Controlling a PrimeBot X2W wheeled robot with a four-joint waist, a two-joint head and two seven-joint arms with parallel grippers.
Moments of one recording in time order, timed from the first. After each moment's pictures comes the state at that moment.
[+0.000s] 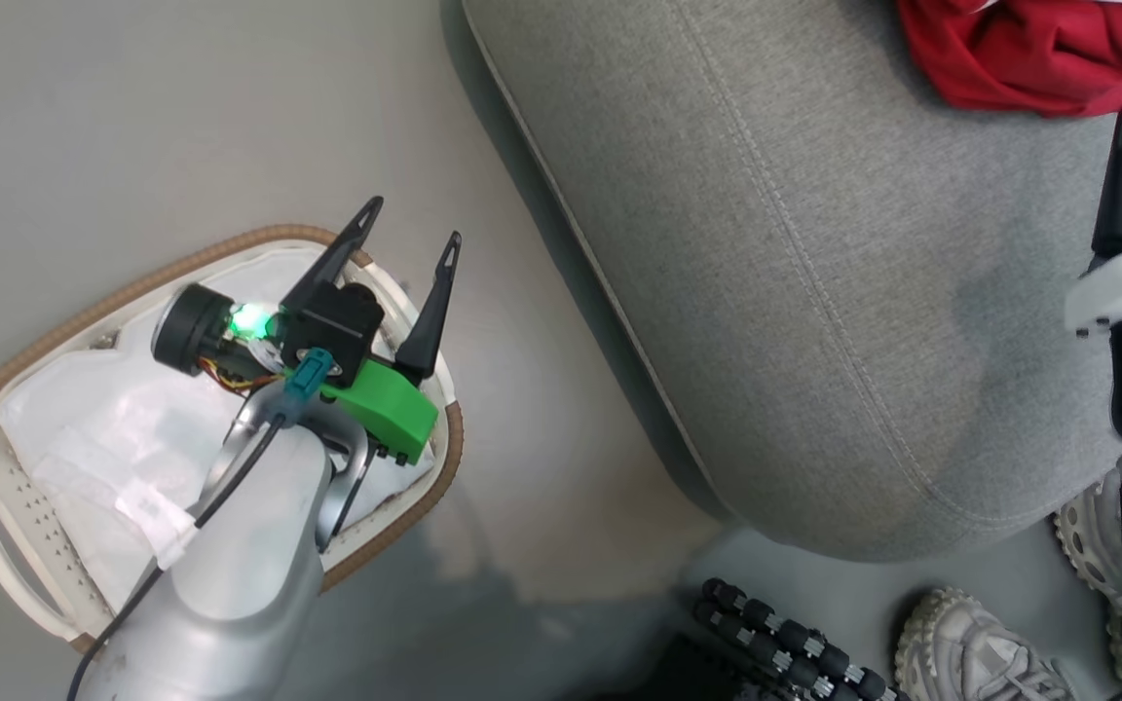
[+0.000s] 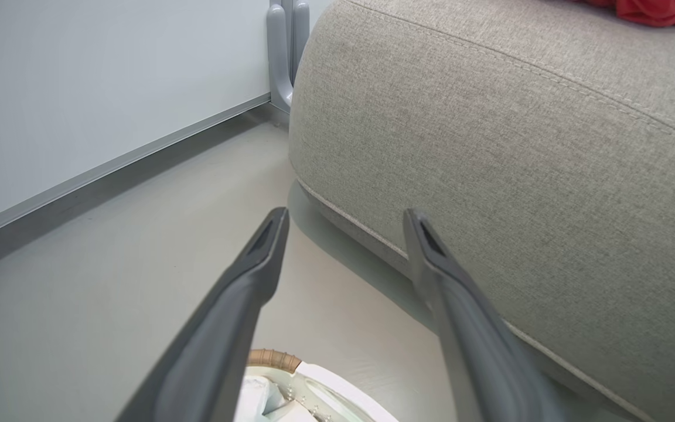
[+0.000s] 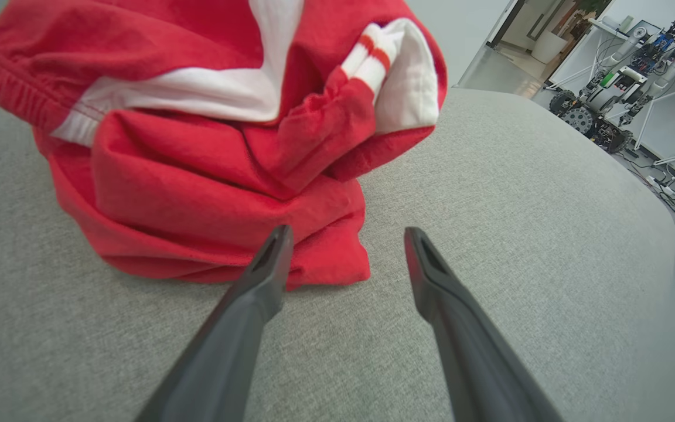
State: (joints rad) left arm -0.62 0.18 -0.50 0.51 -0.16 -0.10 -0.25; right arm -0.66 -0.17 -0.31 0.55 0.06 0.13 -0.26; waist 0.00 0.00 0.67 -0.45
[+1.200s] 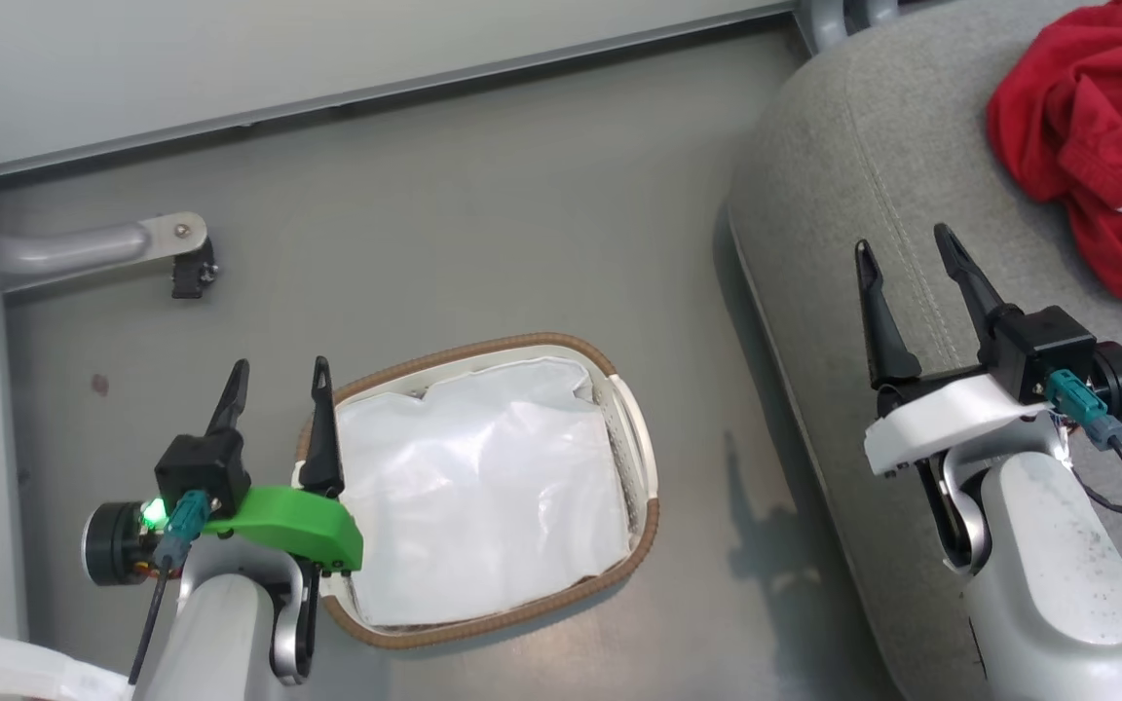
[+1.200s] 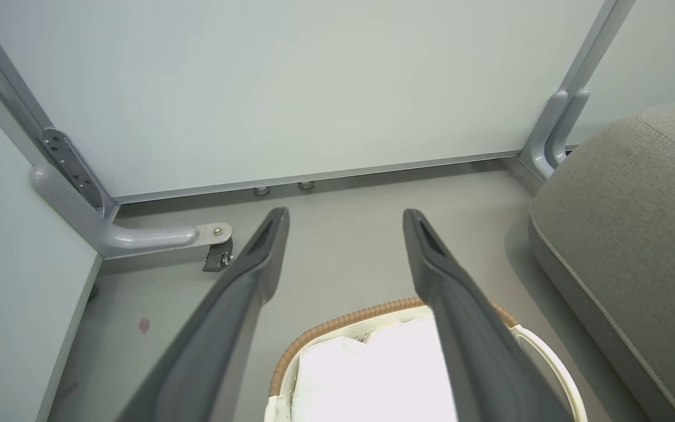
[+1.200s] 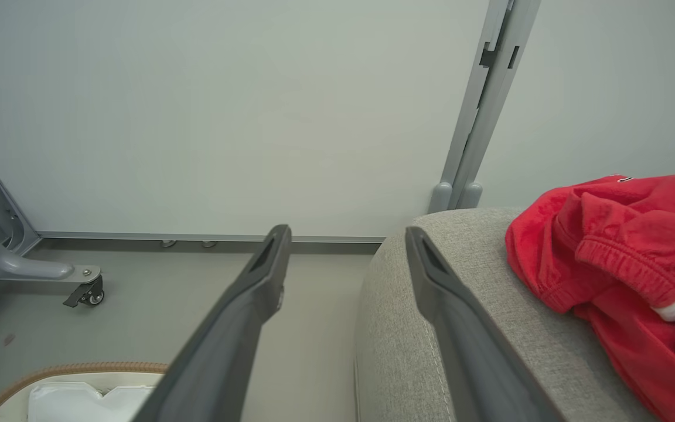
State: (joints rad) left arm -0.31 0.07 -0.14 0.46 -0.19 -0.02 -0.26; right arm -0.42 -0.06 0.00 0.32 0.05 0.13 -0.26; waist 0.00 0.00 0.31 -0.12
